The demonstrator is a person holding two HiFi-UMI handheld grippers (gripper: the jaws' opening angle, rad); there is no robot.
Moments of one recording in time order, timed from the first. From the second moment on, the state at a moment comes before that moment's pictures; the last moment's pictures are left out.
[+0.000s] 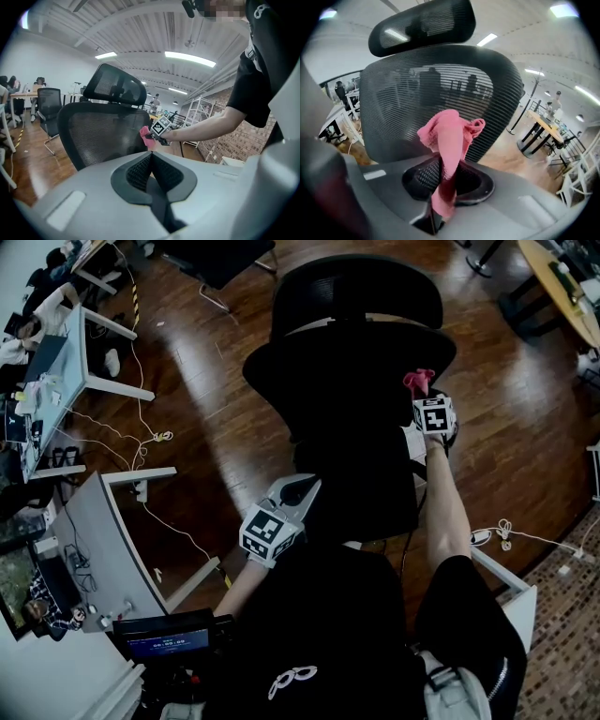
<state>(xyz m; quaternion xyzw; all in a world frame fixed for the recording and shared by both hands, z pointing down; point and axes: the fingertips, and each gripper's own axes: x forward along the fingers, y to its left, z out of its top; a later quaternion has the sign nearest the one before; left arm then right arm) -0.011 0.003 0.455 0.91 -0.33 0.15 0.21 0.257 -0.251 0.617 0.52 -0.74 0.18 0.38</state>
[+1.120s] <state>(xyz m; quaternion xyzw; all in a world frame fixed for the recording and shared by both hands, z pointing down) -0.060 0.012 0.459 0.89 -0.36 0.15 0.22 -0.056 -0.163 0.672 0.31 -0.85 0.17 0.38</state>
